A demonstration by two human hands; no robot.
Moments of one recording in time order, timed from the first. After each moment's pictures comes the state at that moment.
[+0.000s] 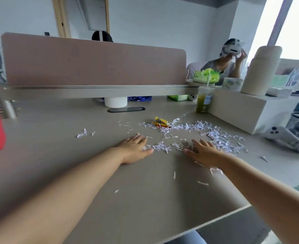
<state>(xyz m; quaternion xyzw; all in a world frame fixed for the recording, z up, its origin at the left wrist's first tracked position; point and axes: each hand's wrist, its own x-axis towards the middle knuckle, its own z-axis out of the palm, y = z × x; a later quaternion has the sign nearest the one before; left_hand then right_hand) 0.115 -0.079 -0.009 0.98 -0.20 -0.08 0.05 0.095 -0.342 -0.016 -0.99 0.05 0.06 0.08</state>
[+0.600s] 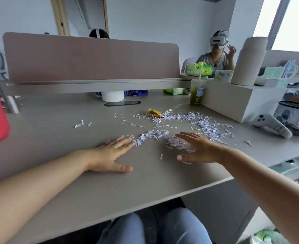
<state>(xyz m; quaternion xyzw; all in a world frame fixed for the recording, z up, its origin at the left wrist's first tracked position) 0.026 -0.038 -0.003 0.95 -0.31 -0.11 -0.02 0.023 -0.354 0.004 -0.97 -0.17 0.04 0.14</state>
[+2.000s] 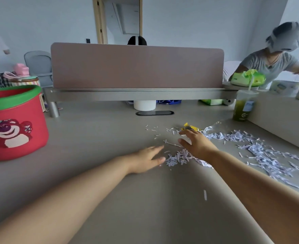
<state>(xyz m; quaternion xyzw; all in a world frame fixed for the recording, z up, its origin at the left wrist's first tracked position) 0.102 -0.037 -0.005 0.96 -0.20 -0.08 0.20 0.161 -0.247 0.003 -0.95 -0.19 -0.10 0.21</state>
